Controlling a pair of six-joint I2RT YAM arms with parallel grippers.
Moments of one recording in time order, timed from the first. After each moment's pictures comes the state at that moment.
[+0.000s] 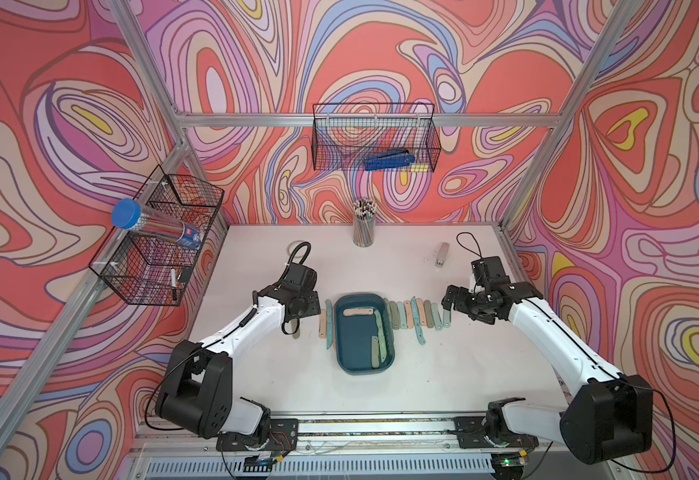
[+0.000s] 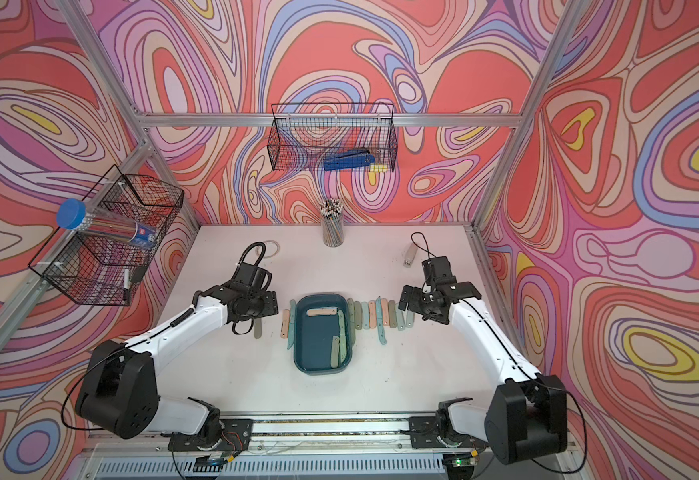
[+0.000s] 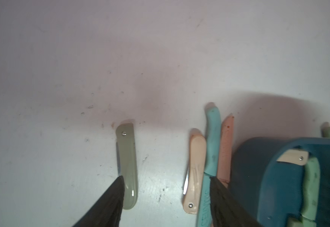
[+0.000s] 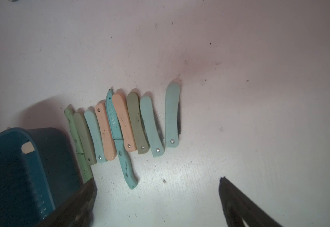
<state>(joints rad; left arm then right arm) -0.32 1.44 0.91 -0.58 -0.13 -0.55 0.14 1.27 0.99 -0.82 -0.06 0.43</state>
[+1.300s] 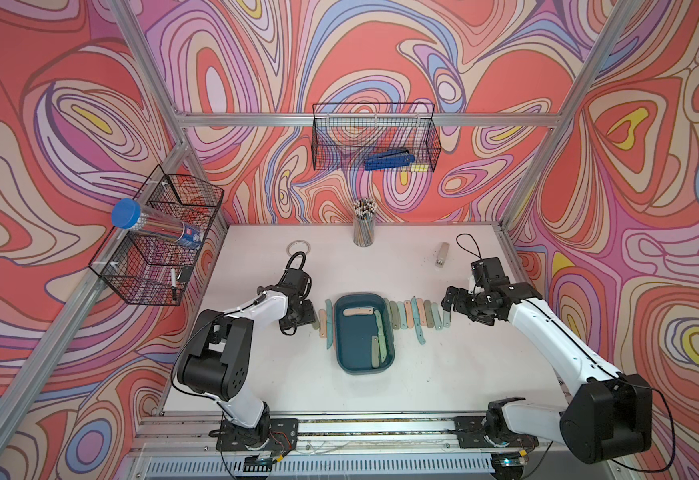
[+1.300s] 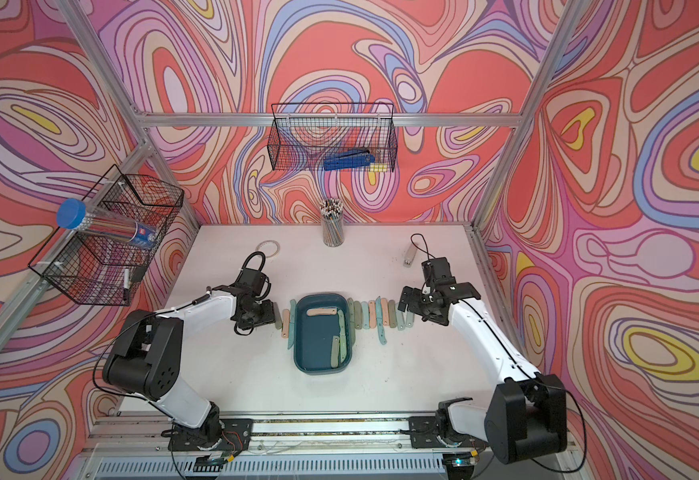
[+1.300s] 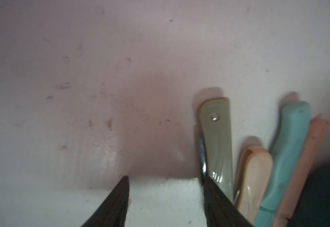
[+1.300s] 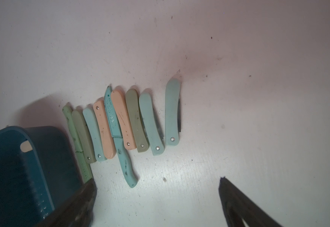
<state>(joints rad) -0.26 1.65 0.92 -0.53 -0.01 -0.52 0.14 1.27 0.98 -0.82 -0.07 0.44</state>
